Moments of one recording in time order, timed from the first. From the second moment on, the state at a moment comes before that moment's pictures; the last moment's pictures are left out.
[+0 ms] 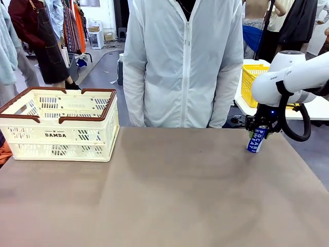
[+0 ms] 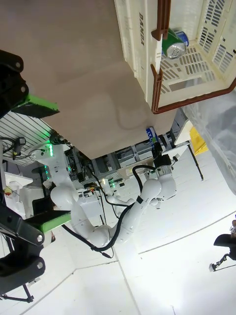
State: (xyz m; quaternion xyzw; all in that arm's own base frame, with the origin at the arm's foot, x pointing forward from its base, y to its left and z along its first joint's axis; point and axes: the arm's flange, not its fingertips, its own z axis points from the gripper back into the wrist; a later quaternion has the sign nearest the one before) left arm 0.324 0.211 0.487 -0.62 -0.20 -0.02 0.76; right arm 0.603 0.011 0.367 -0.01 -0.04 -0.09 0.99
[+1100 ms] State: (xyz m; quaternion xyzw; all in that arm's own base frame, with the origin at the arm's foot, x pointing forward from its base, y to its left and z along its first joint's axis) left arm 0.324 0.211 0.487 -0.62 -0.20 -0.02 0.76; right arm 0.510 0.120 0.504 0.04 -0.09 0.10 0.99
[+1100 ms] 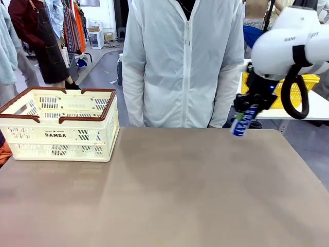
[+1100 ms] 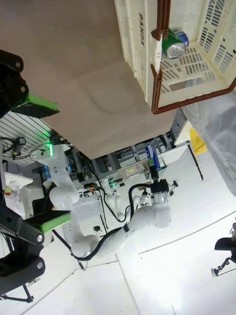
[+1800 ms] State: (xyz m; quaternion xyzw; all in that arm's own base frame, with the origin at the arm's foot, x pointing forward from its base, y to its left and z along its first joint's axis) left arm 0.324 0.211 0.487 -0.62 -0.20 -0.02 0.76; right arm 0.415 0.410 0.423 0.03 -0.05 0.30 0.95
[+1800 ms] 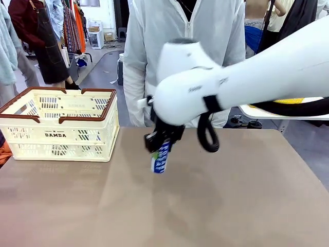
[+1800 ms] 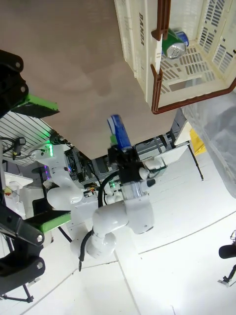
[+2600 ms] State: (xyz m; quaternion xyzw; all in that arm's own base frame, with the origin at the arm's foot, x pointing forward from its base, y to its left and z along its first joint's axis) left arm 0.324 0.211 0.487 -0.62 -0.20 -0.02 0.76; right arm 0.417 0.461 0.368 0.05 -0.05 0.35 0.94
